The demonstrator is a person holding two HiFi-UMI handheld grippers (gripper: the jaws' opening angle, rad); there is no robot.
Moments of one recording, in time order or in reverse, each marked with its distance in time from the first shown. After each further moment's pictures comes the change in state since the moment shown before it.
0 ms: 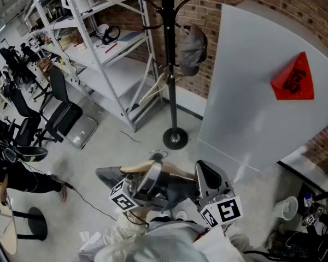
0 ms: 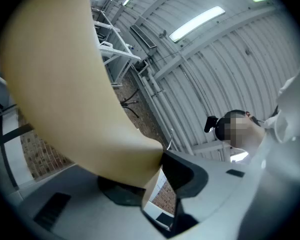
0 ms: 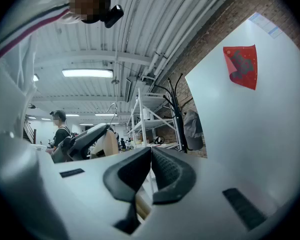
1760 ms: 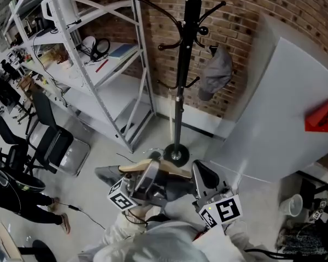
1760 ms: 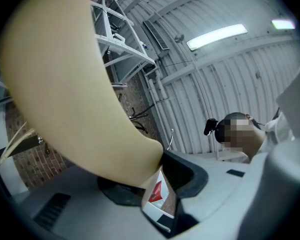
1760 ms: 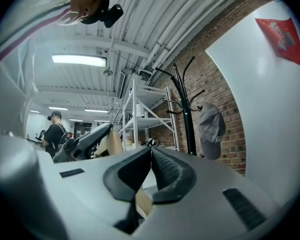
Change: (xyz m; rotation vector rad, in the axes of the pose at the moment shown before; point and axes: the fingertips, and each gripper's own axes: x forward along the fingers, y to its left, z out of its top) left arm 0.024 0.174 0.175 -0.117 0.042 -0.123; right arm 0.236 0.015 -0.011 -0.049 -0.010 -0.121
